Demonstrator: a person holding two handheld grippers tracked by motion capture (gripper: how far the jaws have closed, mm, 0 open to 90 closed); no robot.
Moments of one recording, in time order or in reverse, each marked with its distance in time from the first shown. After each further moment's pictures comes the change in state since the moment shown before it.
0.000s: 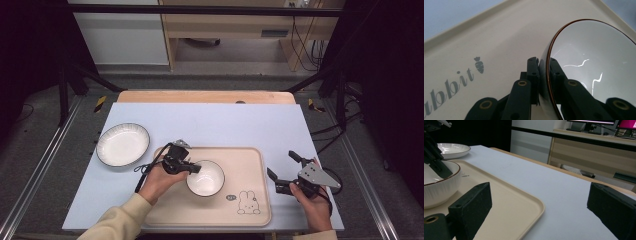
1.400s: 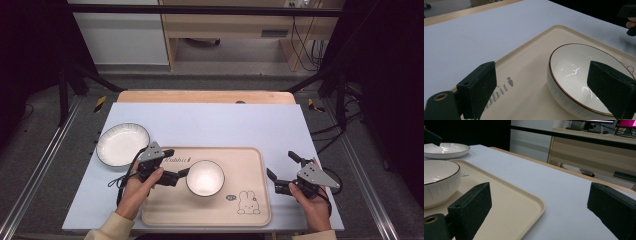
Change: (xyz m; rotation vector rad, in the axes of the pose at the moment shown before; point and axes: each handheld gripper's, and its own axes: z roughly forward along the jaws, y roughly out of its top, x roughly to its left) left arm 0.007 -0.046 -0.060 -0.419 0.080 0.163; right arm 0.001 -0.001 0.001 0.006 -0.005 0.005
